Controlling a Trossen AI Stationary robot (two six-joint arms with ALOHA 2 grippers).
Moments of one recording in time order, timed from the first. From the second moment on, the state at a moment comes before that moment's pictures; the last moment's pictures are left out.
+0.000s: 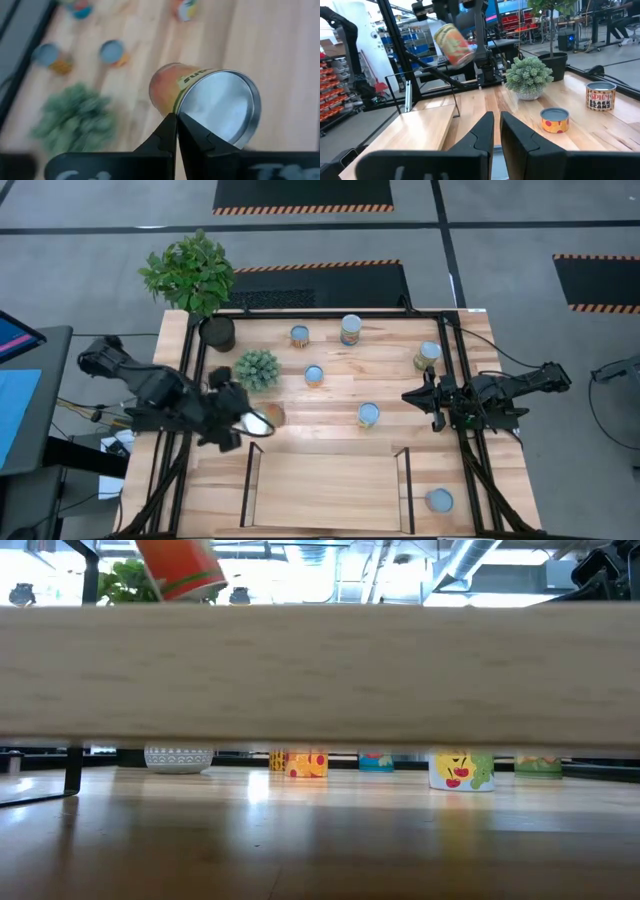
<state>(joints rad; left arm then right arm) -0.52 1.32 1.52 -1.30 -0.43 -0.62 0.27 0.01 0.02 0.01 0.31 0.20</state>
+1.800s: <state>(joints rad) -0.49 1.68 1.52 -1.15 -0.03 -0.63 0.27 0.01 0.02 0.00 0.21 0.20</state>
